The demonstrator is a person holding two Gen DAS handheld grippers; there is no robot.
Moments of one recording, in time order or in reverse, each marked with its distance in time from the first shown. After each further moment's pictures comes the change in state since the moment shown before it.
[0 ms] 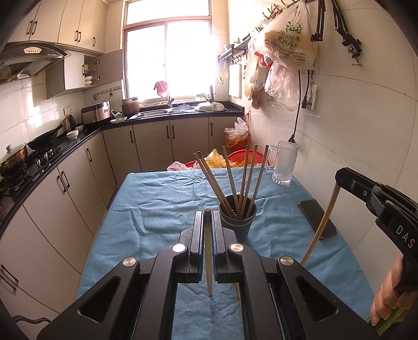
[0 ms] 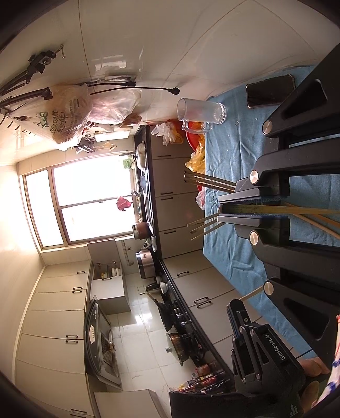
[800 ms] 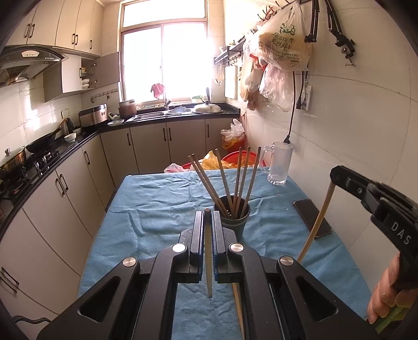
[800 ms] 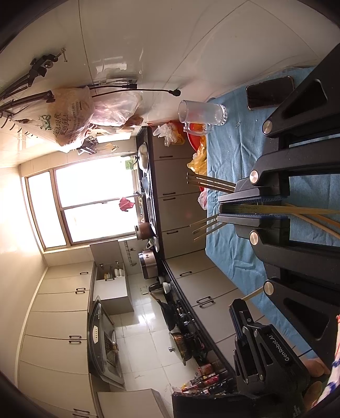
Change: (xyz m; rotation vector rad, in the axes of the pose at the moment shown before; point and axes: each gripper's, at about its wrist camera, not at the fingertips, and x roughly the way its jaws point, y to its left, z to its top) left arm 0.001 -0.005 0.005 0.000 -0.006 -0.017; right arm -0.006 -0.005 0.003 0.010 -0.016 0.000
